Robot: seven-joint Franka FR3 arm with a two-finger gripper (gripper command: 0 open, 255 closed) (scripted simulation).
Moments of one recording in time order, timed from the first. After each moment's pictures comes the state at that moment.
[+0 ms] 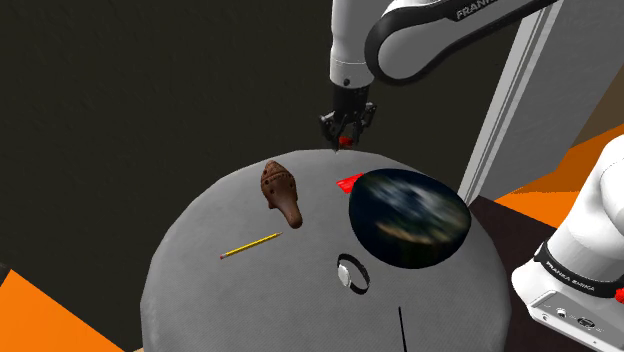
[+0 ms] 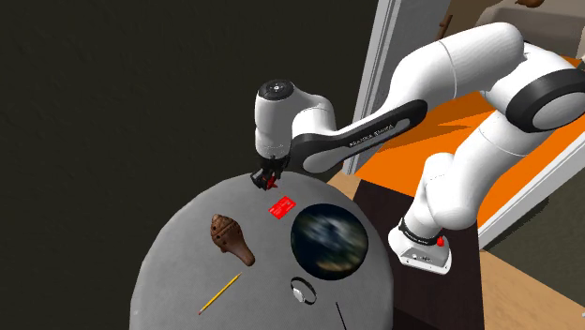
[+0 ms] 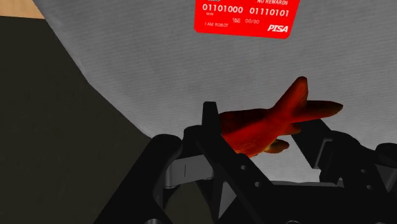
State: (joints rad) arm 0.18 -0.19 0.24 -2.23 -0.13 2.16 0.76
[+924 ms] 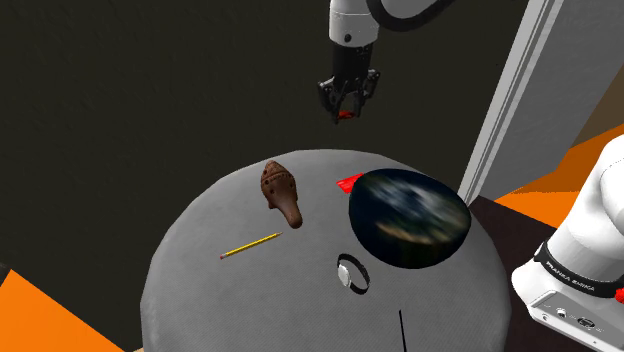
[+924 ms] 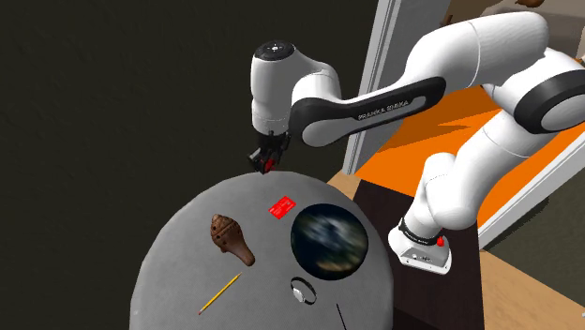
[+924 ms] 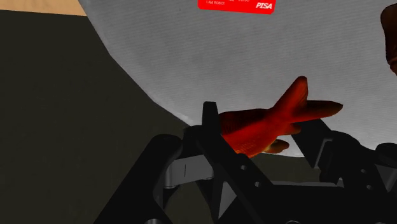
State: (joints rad) arm 0.18 -0.23 0.23 -2.09 -0.11 1.98 0.72
